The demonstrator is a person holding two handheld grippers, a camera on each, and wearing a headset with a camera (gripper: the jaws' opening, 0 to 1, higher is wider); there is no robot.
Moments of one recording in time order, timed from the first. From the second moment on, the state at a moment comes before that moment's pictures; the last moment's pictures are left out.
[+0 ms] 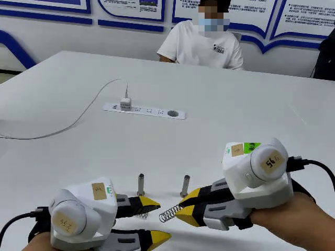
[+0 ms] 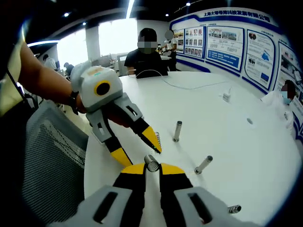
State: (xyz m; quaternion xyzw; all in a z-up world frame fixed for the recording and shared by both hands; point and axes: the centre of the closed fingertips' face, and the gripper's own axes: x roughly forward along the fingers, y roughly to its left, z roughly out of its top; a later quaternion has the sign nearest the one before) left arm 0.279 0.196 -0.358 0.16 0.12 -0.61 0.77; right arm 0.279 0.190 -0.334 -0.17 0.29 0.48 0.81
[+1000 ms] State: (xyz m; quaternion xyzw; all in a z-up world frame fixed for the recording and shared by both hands) left arm 0.277 0.187 -0.352 0.15 0.11 -0.61 0.77; right arm 0.277 0.207 -0.316 -0.16 0.26 0.49 0.82
